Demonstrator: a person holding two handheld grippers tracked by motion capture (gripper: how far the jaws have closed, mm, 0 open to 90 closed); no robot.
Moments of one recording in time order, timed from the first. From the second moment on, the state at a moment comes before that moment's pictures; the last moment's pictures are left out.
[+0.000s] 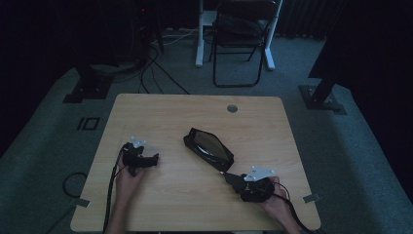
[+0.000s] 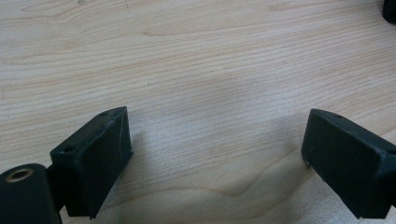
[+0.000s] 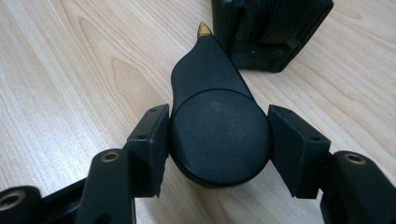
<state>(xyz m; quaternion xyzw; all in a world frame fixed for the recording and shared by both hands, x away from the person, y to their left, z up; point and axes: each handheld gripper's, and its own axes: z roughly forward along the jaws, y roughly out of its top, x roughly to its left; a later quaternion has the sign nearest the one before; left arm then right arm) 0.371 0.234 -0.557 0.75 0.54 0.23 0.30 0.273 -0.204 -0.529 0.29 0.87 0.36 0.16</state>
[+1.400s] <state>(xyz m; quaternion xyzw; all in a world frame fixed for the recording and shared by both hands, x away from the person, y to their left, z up) 0.371 0.234 -0.557 0.75 0.54 0.23 0.30 0.269 -0.207 -0.497 0.28 0.86 0.39 0.19</state>
